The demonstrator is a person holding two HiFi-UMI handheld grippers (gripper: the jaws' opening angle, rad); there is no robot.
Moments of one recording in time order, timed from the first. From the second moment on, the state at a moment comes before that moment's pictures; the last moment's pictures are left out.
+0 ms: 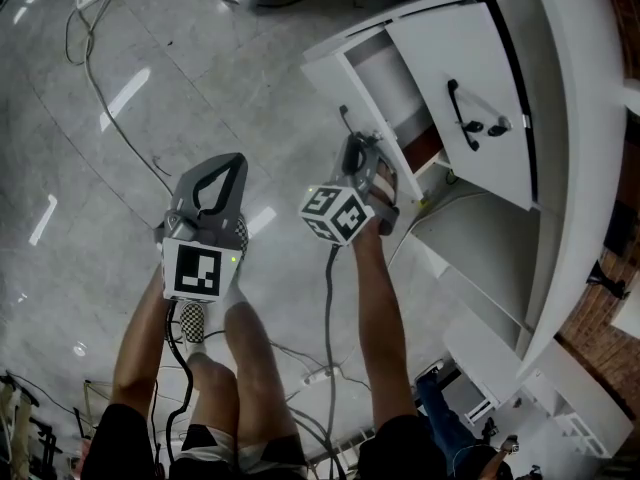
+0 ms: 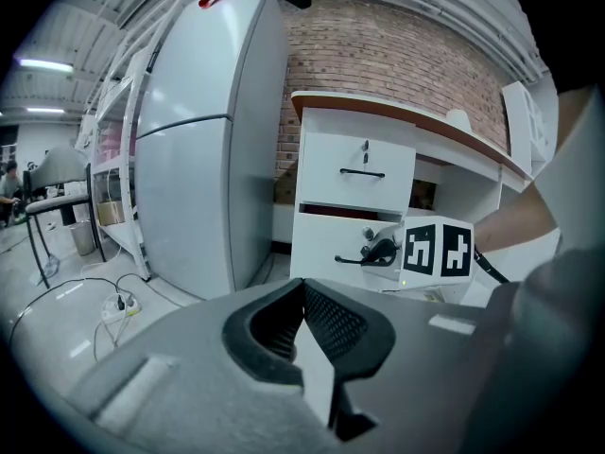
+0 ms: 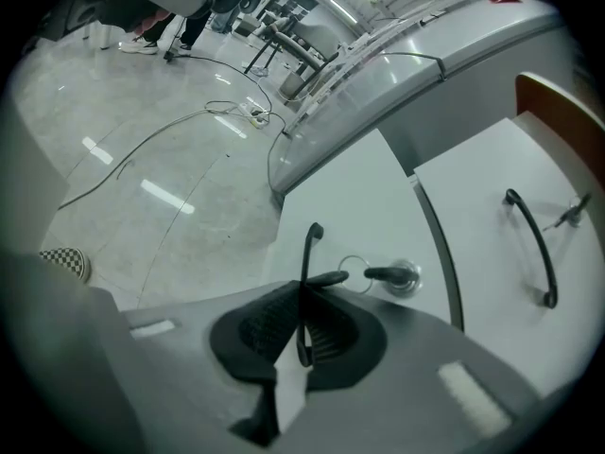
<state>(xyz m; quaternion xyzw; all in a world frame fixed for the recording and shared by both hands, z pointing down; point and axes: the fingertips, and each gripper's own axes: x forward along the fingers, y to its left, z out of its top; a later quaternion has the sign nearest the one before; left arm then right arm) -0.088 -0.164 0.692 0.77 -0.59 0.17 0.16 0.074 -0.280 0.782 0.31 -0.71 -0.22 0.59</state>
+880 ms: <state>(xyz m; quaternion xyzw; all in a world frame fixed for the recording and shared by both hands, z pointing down) -0.106 -0.099 0.683 0.76 -0.60 0.18 0.15 0.051 -0.210 0.783 0.30 -0.71 -0.23 0.59</state>
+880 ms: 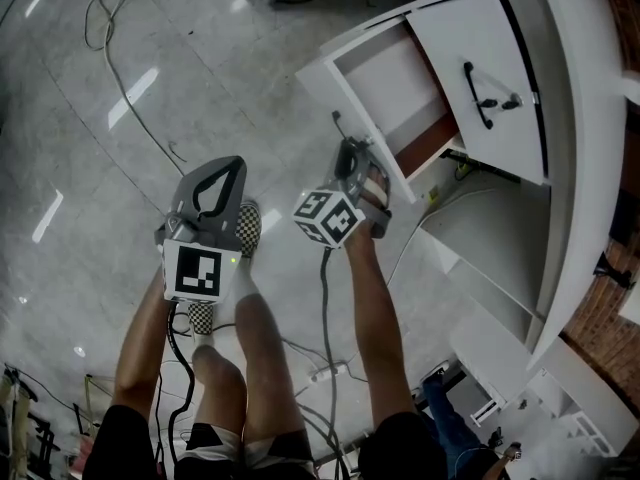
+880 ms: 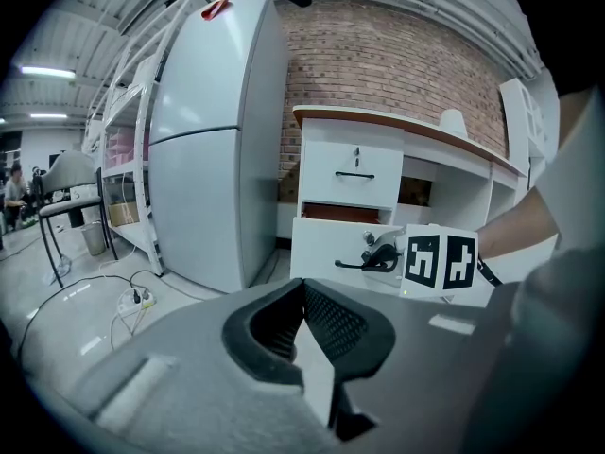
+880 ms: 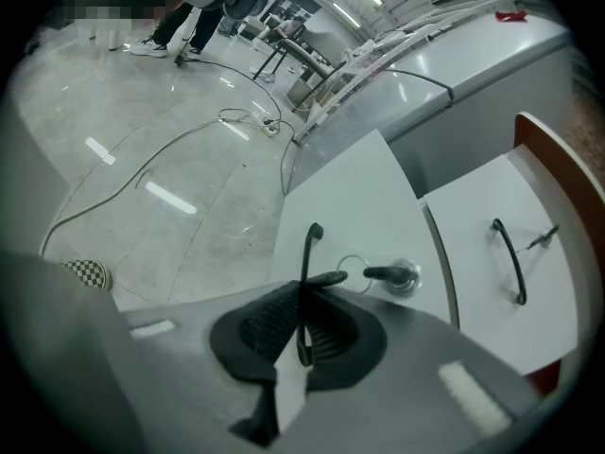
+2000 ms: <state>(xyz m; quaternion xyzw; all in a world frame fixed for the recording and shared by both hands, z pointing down) -0.128 -0.020 0.674 0.76 -0.61 0.17 0.15 0.025 -0.137 0.788 0.32 -0.70 -0.23 0.60</state>
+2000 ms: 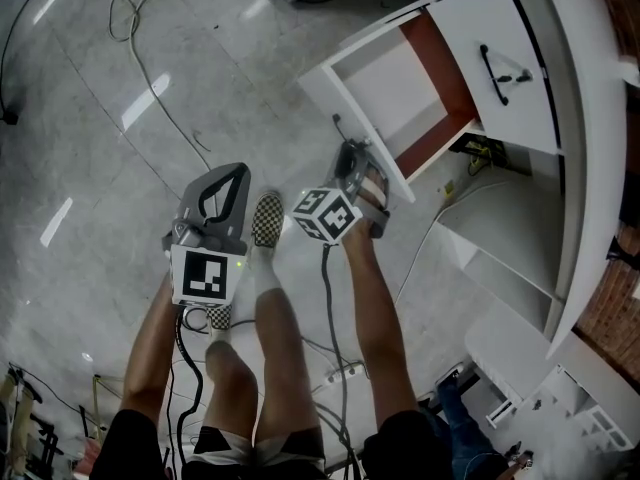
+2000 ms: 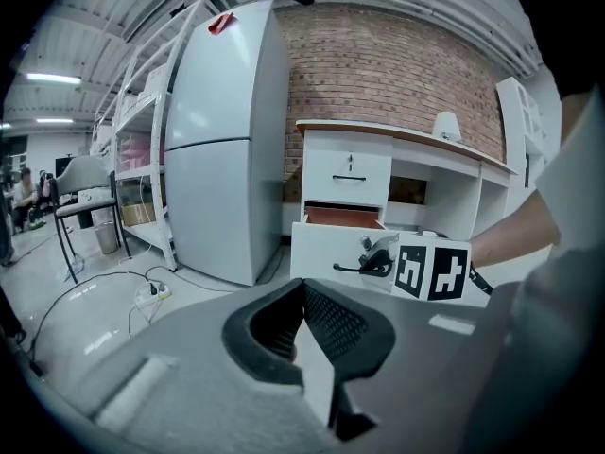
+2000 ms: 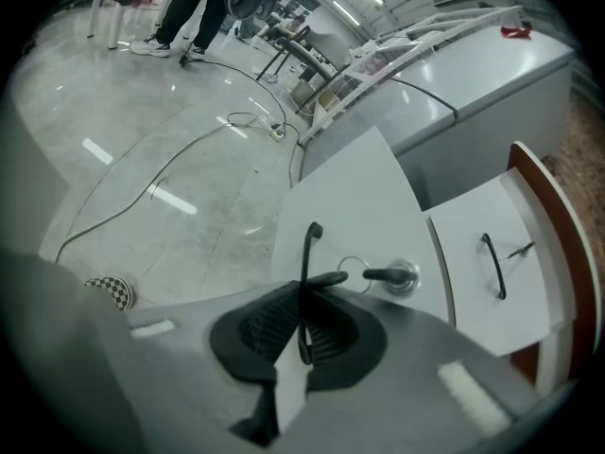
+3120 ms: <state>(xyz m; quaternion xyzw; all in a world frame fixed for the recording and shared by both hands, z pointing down) -0.140 -0.009 0.682 0.75 -0.62 0.19 0.15 0.013 -0.127 0.783 0.37 -0.71 -0.24 0.55</state>
